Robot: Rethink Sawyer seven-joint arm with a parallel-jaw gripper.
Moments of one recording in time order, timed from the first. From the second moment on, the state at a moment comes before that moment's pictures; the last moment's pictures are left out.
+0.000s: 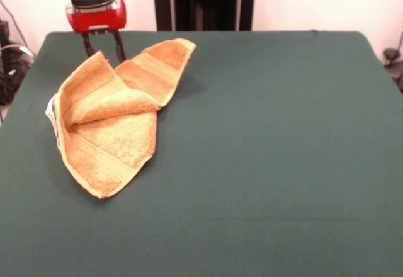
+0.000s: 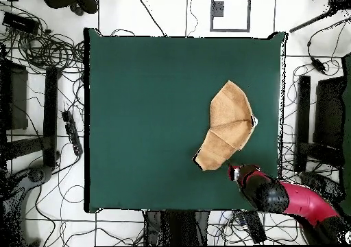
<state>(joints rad) -1.04 -0.58 0.39 1.96 -0.65 0.31 1.51</state>
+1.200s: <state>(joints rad) -1.32 -0.61 0.84 2.07 -0.34 0.71 1.45</state>
